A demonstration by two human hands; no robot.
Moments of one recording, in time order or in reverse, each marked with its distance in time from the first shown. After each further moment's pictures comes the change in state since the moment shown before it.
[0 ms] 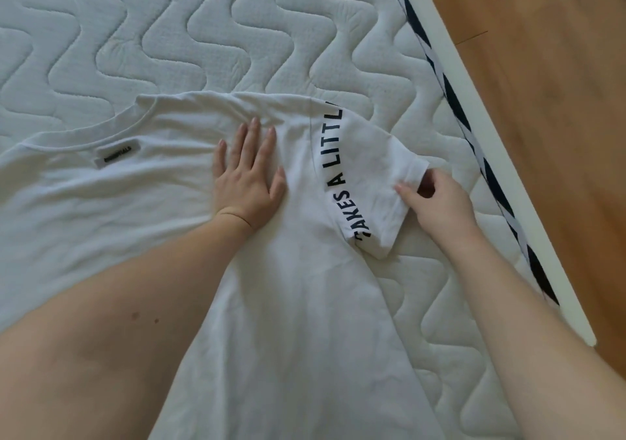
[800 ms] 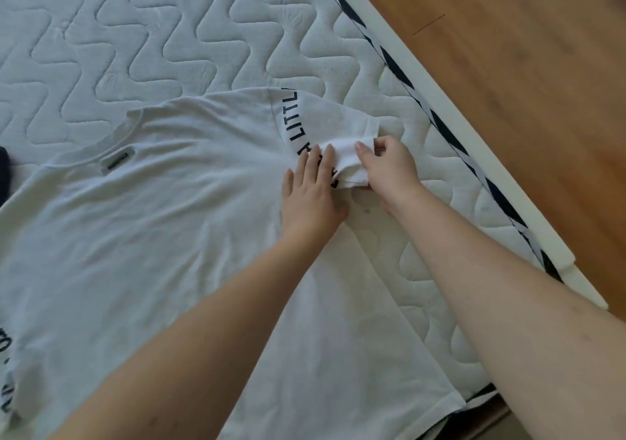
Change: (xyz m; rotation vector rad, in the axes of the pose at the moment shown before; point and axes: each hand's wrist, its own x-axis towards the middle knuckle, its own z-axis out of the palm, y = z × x) left_hand -0.087 0.149 -0.020 -0.133 -0.166 0.072; right_hand -0.040 -0.004 0.012 0.552 0.040 0.110
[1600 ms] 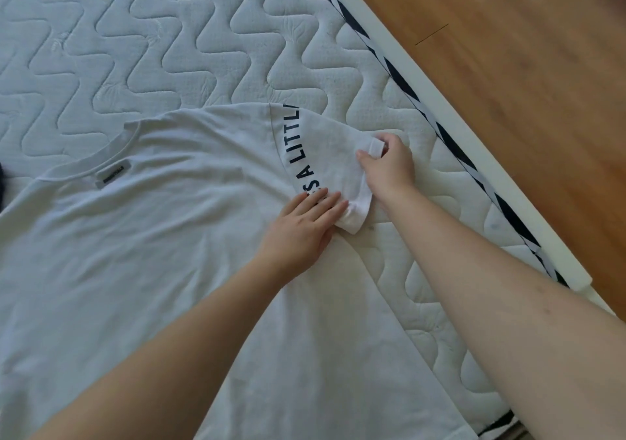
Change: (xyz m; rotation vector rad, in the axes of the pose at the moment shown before) left_hand -0.001 -0.054 0.014 0.130 0.119 0.568; right_hand 0.043 0.007 0.011 -0.207 0.147 -0.060
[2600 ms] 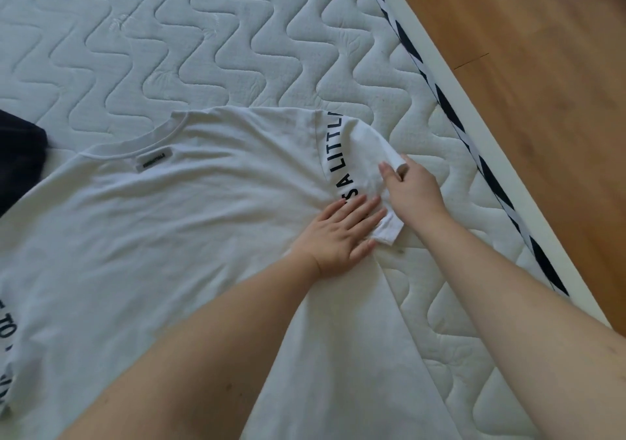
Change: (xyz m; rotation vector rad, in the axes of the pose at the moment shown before) left_hand 0.017 -0.010 0.010 -0.097 -0.271 -0.052; right_hand -0.023 -0.033 -0.001 -0.240 -0.222 -0.259
